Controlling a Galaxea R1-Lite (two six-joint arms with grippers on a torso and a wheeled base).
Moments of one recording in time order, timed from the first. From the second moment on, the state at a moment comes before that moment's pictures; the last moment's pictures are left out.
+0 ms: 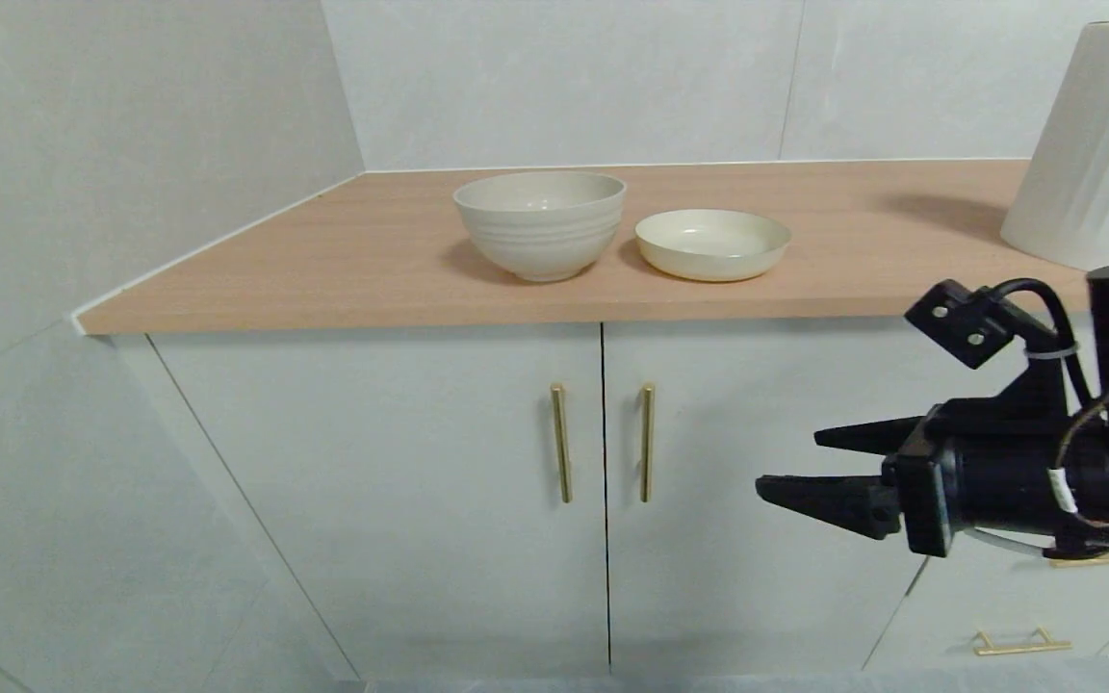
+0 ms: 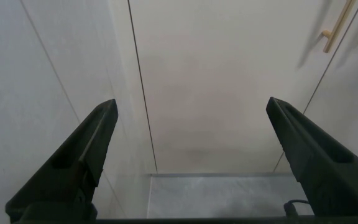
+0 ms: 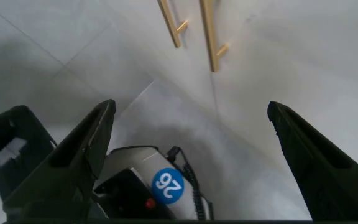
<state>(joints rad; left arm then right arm) -0.01 0.00 0.00 0.00 0.01 0.00 0.56 1.43 -0.83 -0.18 0.28 0.07</state>
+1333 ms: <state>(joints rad) -0.01 0.00 0.00 0.00 0.01 0.00 0.71 1.90 -0.81 -0.87 0.12 0.38</state>
